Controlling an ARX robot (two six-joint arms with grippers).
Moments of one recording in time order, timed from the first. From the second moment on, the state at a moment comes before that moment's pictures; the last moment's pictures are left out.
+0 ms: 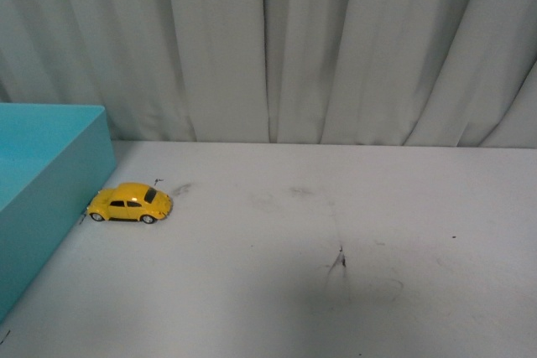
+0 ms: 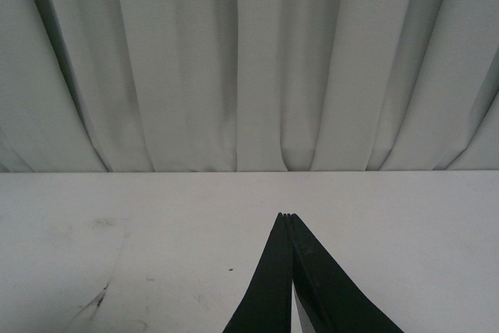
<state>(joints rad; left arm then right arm) 0.00 0.00 0.01 0.00 0.00 0.00 0.00 0.62 0.01 0.60 0.00 -0.02</state>
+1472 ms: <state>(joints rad) 0.00 0.00 0.01 0.00 0.00 0.00 0.00 0.00 0.01 0.00 0.00 -0.02</state>
